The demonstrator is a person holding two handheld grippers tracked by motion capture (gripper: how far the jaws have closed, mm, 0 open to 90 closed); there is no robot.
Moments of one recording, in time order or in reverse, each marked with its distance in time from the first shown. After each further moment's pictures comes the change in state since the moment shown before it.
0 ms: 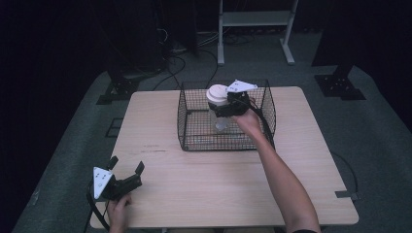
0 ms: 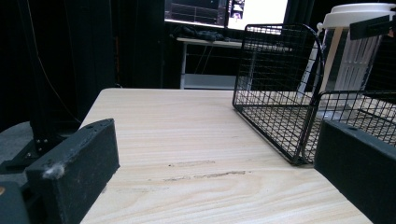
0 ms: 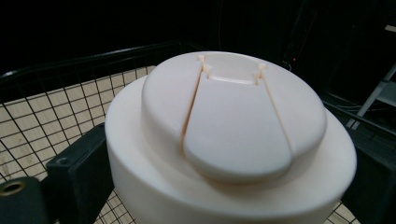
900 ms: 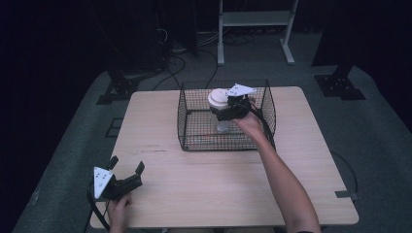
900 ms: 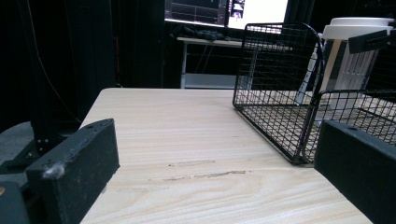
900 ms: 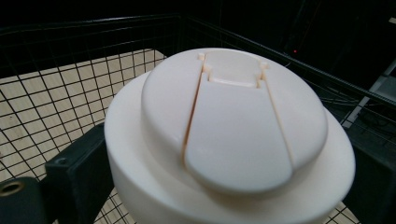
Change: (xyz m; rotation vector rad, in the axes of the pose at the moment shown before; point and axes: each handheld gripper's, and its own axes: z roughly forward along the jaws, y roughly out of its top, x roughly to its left) left arm 0.000 0.000 0.000 0.002 0.001 0.003; right arm -0.001 -0.013 0.002 0.038 -0.003 -0.030
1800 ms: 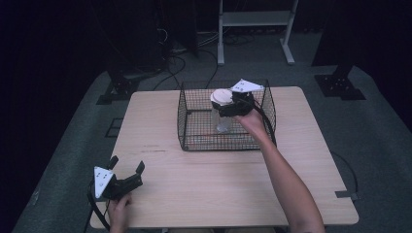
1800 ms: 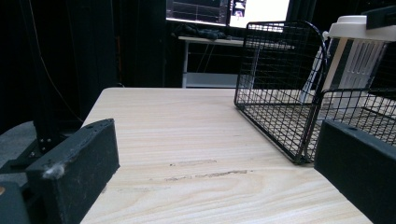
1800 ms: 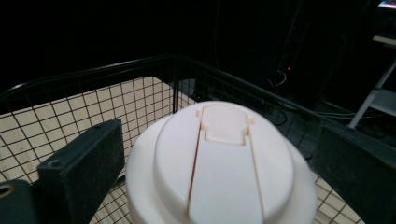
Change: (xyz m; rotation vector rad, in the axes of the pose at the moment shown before) left arm -0.001 0.000 0.001 0.004 0.008 0.006; right arm -0.004 0.013 -0.017 -0.090 -0.010 0.037
